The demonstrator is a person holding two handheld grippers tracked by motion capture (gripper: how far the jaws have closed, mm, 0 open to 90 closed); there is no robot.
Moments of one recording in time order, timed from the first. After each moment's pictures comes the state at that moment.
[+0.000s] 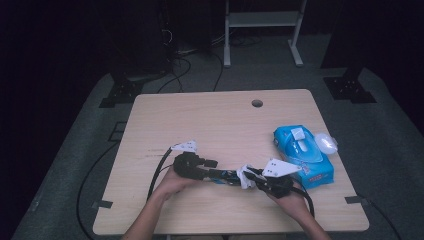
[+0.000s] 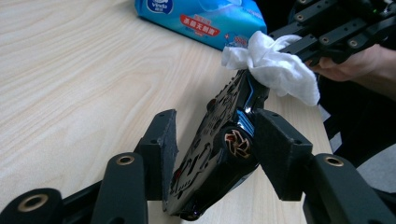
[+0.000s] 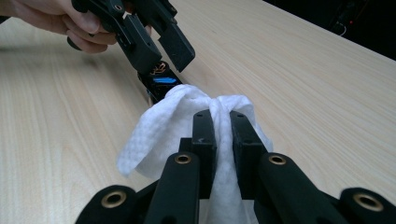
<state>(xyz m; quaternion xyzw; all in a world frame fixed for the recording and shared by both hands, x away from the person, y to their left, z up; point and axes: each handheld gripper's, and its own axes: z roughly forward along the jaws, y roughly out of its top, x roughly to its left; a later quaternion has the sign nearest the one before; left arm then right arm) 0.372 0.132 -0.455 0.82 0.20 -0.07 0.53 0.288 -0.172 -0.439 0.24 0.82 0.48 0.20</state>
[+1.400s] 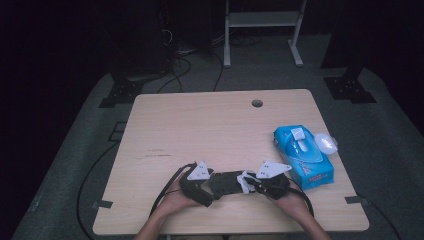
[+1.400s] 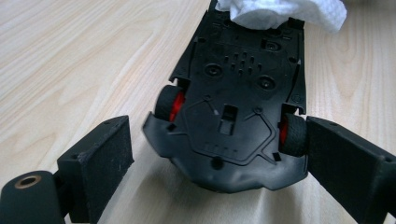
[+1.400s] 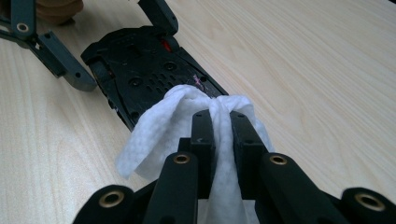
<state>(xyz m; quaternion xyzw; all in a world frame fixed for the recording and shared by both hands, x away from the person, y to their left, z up) 0.321 0.106 -0.479 0.89 0.16 0.09 0.43 0.295 -0.167 -0.453 0.24 0.86 0.41 0.18</state>
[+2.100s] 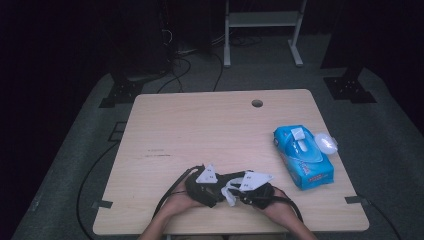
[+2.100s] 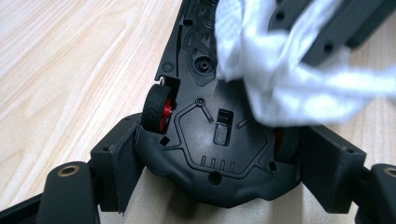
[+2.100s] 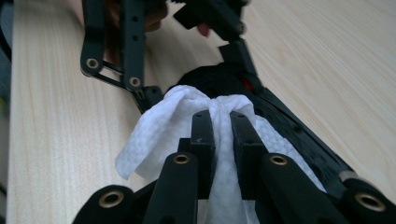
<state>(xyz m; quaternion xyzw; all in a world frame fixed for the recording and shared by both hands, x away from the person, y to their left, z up) 0.315 0.091 -0.479 0.91 0.12 0.09 0.39 0.274 -0.122 -0.455 0.17 0.88 0.41 0.16</state>
